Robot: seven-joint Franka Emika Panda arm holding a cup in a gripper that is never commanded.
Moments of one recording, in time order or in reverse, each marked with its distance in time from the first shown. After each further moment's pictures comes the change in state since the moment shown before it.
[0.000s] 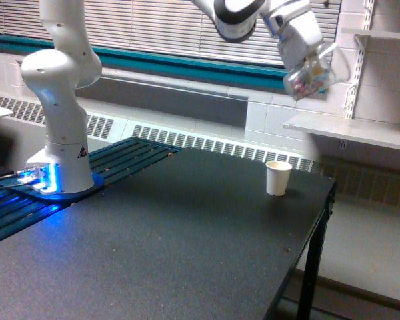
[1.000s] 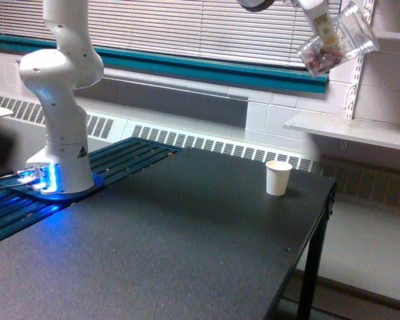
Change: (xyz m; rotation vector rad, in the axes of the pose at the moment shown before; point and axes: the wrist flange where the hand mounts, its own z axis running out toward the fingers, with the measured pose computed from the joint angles) arm 0.121 0.122 -0.023 -0.083 0.067 0.370
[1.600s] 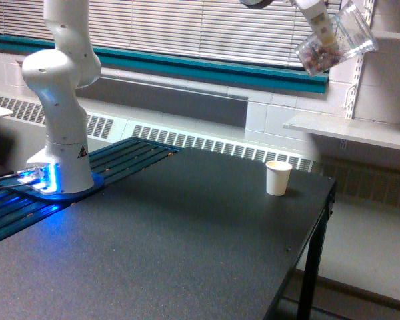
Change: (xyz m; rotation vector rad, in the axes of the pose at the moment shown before) arm 0.009 0.010 -0.001 -0.010 -0.012 0.041
